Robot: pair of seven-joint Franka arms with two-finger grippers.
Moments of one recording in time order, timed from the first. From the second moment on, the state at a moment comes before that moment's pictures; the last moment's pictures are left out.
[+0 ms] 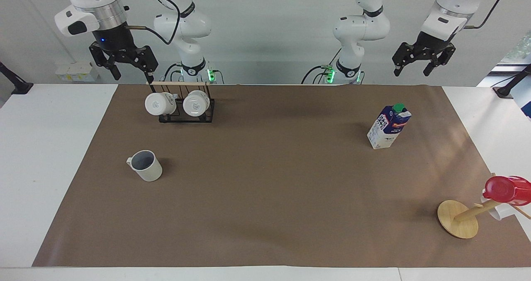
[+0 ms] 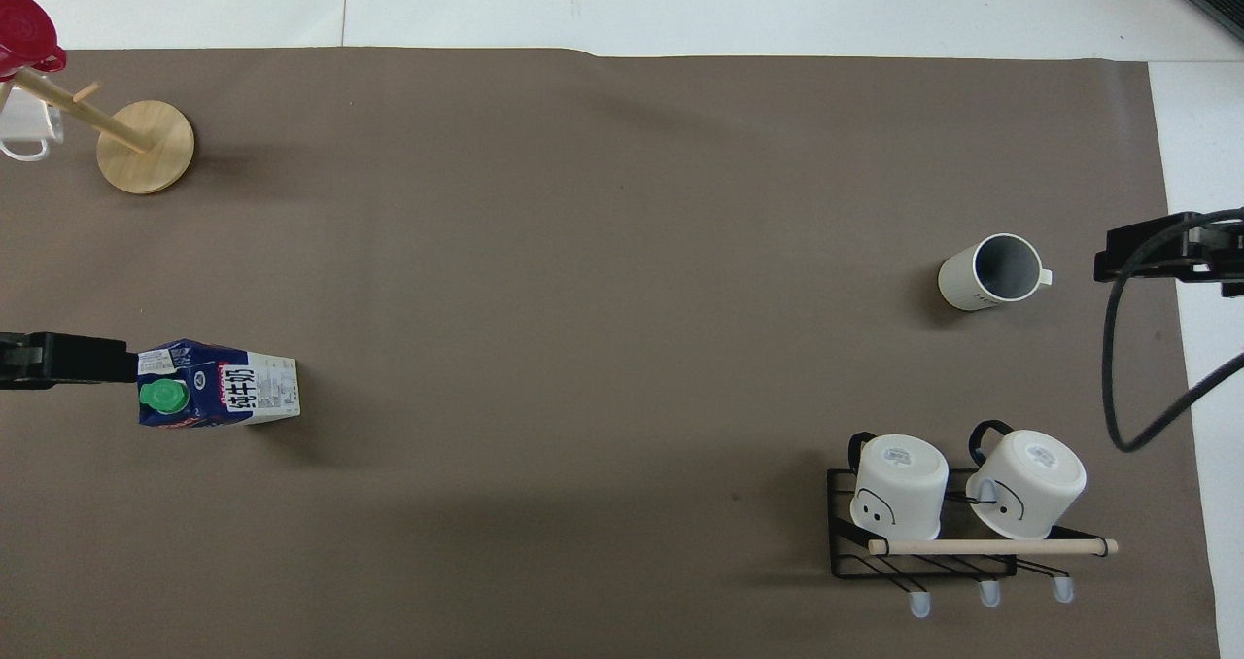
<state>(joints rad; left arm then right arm) -0.03 -0.24 -0.04 -1.76 -0.03 1.54 -0.04 0.04 -0.03 -0.02 -1.46 -0.02 1.49 0.16</state>
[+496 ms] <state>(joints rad) -0.03 -0.24 -0.04 -1.76 -0.03 1.51 -0.04 0.04 -0.03 -0.02 -1.47 -0.02 1.48 0.16</state>
